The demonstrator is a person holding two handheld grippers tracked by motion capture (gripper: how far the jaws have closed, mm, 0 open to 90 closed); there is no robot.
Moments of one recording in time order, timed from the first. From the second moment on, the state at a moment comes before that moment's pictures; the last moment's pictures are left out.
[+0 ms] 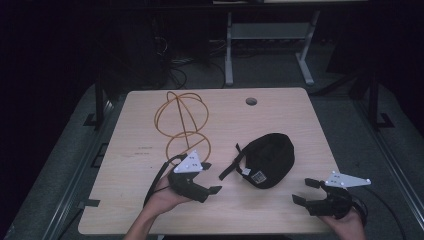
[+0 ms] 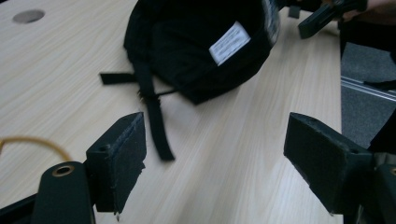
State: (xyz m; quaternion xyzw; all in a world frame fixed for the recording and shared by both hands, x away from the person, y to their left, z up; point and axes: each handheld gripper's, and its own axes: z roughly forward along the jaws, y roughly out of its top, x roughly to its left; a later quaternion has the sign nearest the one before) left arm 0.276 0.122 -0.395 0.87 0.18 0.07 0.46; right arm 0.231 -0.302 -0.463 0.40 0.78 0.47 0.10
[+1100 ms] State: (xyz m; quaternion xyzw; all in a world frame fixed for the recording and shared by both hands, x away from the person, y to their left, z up) left arm 0.294 0.022 -0.395 0.91 0.08 0.03 0.41; right arm 0.233 -0.299 -0.464 0.38 0.79 0.48 0.09
